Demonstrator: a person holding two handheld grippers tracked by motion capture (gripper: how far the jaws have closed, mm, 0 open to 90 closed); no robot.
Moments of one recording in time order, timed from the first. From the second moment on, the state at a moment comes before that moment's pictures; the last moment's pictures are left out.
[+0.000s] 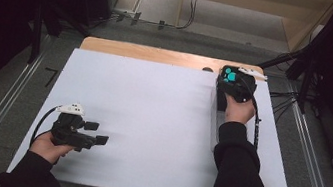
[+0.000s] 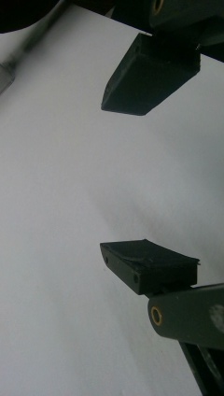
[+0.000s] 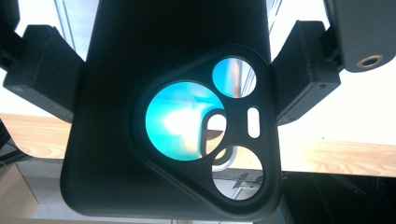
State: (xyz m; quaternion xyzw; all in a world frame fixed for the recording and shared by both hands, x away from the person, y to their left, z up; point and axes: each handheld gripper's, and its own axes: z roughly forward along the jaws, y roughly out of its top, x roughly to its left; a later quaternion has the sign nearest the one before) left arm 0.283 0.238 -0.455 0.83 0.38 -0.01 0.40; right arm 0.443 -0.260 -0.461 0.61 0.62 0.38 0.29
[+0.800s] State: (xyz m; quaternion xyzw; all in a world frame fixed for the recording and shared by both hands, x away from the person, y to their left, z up) left arm 0.283 0.236 -0.453 0.83 0.38 -0.01 0.41; right arm 0.440 -0.265 -0.454 0.61 0.63 0.40 0.26
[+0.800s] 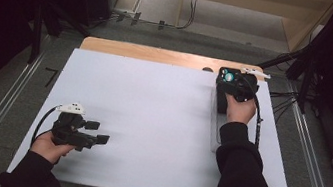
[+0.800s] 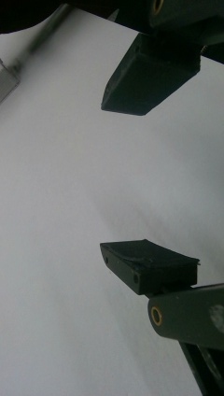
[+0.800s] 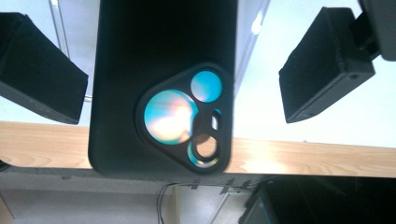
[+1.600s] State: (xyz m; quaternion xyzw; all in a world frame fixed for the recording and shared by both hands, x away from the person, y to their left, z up) left arm 0.283 0.234 -0.453 0.83 0.38 -0.01 0.41; right arm 0.385 -0.244 -0.412 0.55 0.69 0.44 0.17
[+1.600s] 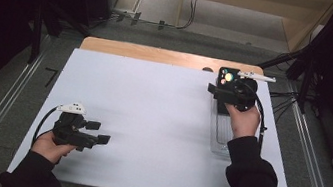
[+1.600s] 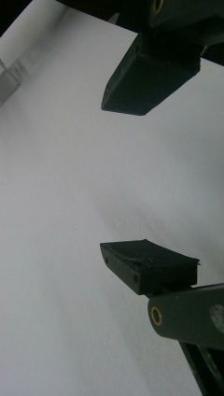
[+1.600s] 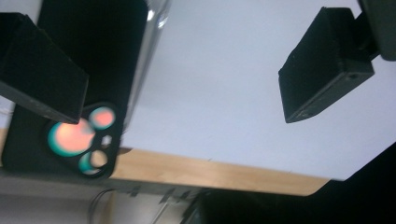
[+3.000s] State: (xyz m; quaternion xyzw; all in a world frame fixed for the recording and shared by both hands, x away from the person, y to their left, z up) left arm 0.281 0.232 -0.453 0.83 0.37 -0.01 0.41; right arm 0.279 -0.210 -0.443 0.40 0.80 0.44 0.04
